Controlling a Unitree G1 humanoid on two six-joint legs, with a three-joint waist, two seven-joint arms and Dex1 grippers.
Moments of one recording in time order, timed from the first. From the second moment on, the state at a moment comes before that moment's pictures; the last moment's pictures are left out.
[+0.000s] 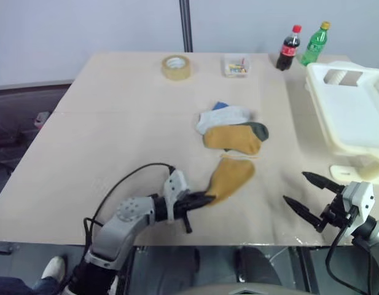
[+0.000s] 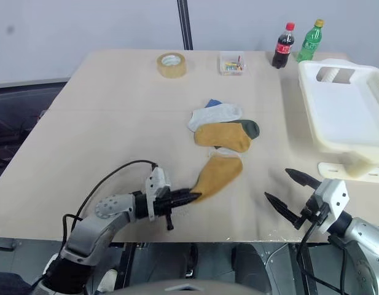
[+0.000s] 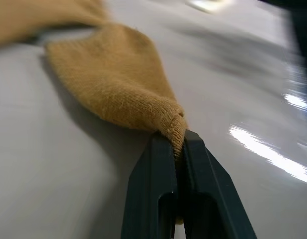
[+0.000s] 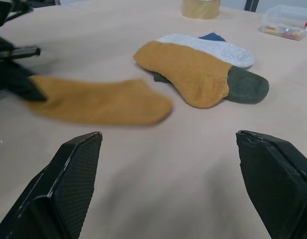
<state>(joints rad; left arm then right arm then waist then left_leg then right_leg) -0.02 0.53 -0.22 -0.34 -0.40 0.43 -0.95 0.37 -0.56 -0.29 -0.41 0.51 0.06 0.89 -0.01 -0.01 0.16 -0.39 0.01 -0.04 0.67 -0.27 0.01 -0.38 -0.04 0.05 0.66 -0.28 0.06</state>
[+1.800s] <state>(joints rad) -0.19 0.55 -0.24 -0.16 -0.24 0.30 -0.92 0.34 -0.54 -0.28 -0.41 0.49 0.06 0.88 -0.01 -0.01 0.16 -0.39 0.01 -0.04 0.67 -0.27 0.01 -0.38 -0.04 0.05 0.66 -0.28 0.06</state>
